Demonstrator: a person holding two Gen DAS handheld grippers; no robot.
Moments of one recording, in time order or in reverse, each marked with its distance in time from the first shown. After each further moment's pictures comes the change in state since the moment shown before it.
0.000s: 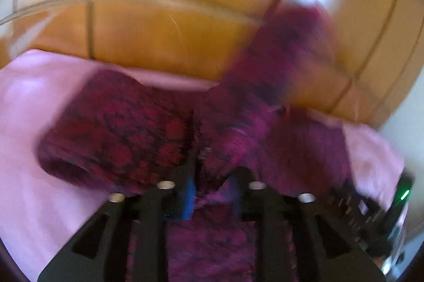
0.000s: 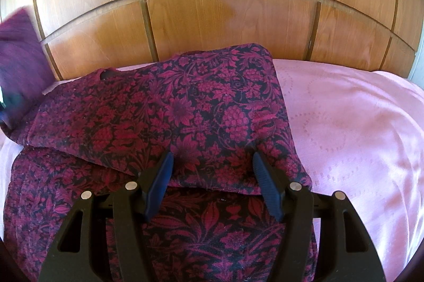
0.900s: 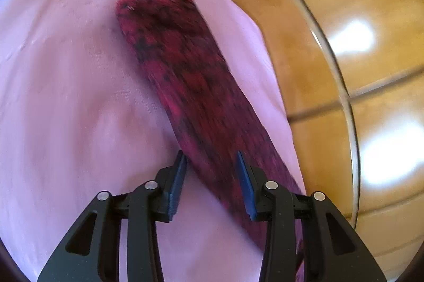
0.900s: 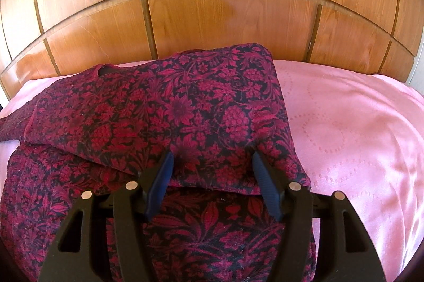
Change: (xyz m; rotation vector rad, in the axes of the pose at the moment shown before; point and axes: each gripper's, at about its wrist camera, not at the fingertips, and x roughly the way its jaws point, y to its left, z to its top) left arm -0.093 0.357 -0.040 -1.018 -0.195 0.148; right arm -0.001 0.009 -0.001 -0.027 0.007 -0.037
